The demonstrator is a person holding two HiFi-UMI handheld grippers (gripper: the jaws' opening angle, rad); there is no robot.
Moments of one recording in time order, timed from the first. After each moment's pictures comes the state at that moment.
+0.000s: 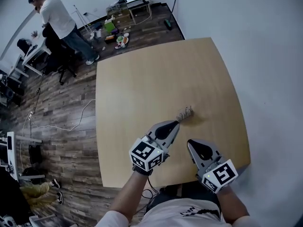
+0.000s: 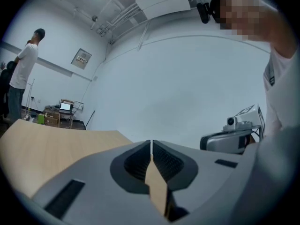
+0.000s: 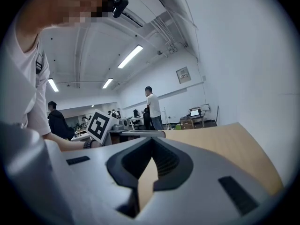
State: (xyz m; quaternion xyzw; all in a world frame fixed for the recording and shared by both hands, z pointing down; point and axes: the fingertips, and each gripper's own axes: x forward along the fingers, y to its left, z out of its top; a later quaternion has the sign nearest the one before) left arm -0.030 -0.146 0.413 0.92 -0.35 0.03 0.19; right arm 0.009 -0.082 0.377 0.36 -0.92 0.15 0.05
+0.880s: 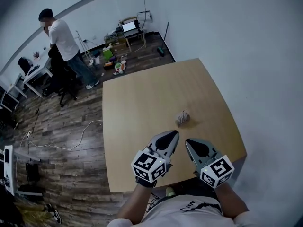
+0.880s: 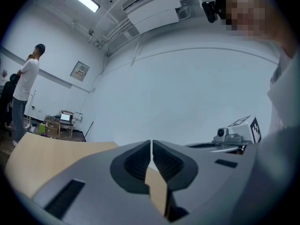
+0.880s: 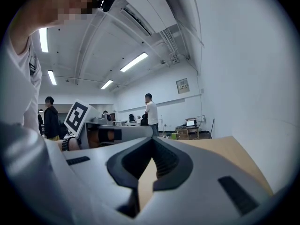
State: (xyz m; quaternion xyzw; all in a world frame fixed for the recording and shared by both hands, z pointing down) left arm -0.056 -0.029 0.290 0.92 -0.35 -0.02 0.15; right arm -0.020 0.006 0.293 0.40 -0.91 0.10 0.03
